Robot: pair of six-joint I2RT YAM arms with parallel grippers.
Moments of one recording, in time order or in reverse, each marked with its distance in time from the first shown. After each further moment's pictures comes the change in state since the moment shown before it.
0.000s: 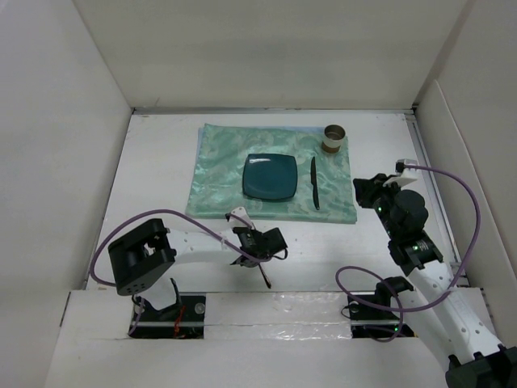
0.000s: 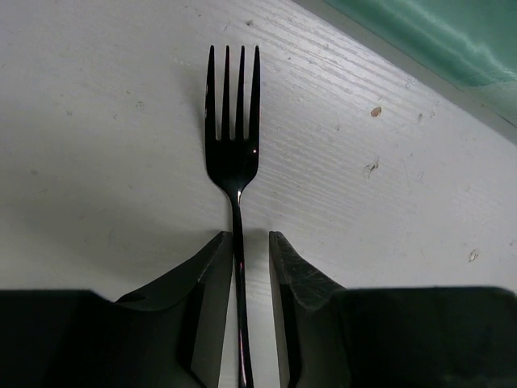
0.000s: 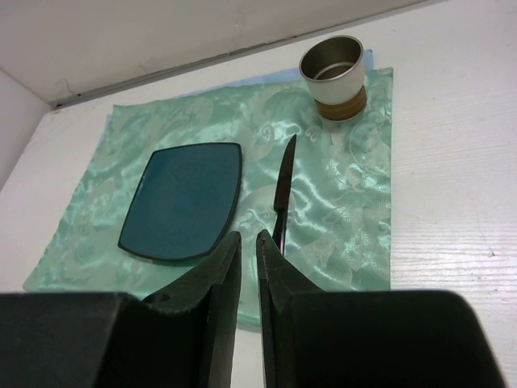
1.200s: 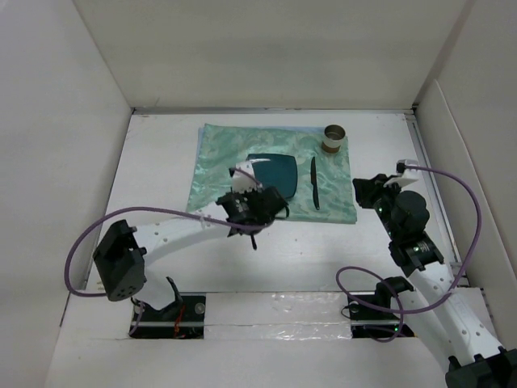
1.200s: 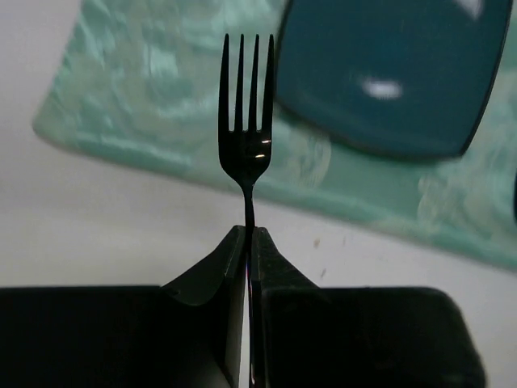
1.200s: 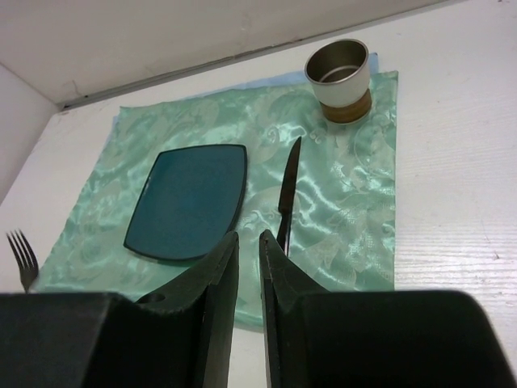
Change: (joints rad) left arm 0.088 -0.088 0.287 -0.233 -0.213 0.423; right arm 0.000 -0.014 0.000 -0.002 -0.007 0.003
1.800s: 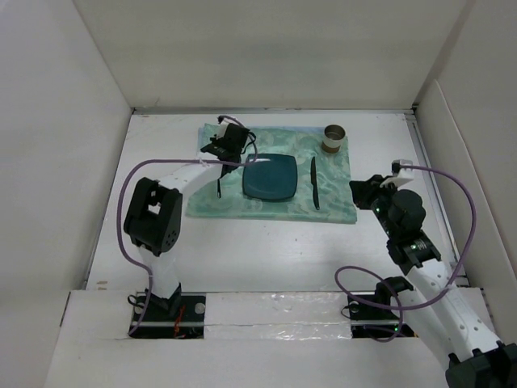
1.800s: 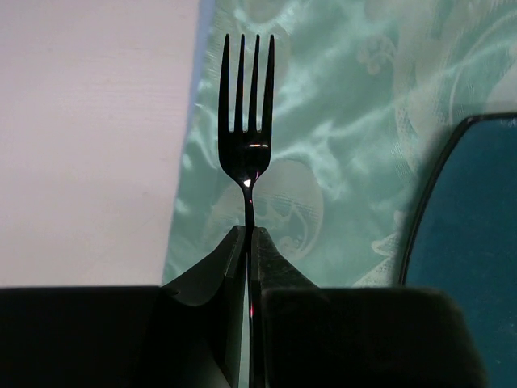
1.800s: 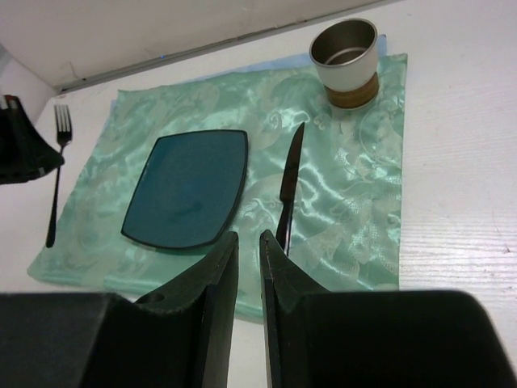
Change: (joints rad) left arm 0.608 0.351 0.285 0.454 0.195 0.891; right arm 0.000 0.024 -0.016 0.011 -0.031 0.000
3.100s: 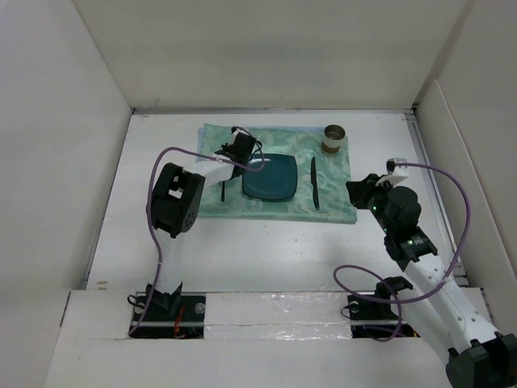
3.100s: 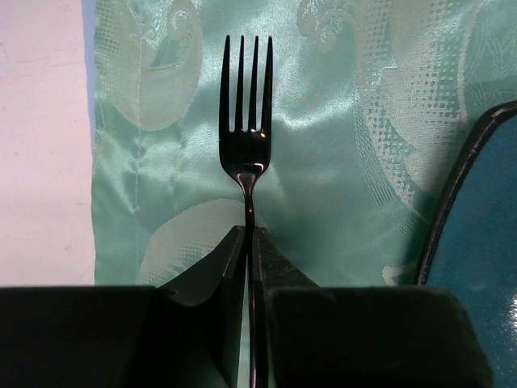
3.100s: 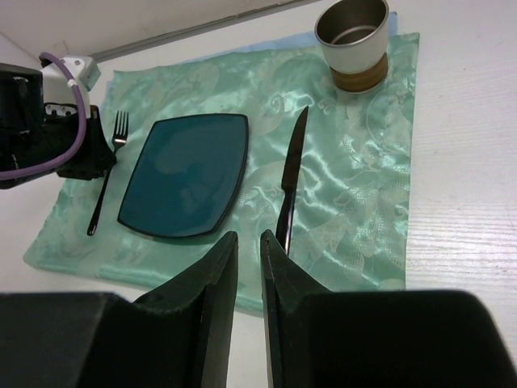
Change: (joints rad) left arm 0.006 0.267 0.047 0.141 0.063 0.132; right arm 0.000 0.064 0.000 0.017 -0.029 0.000
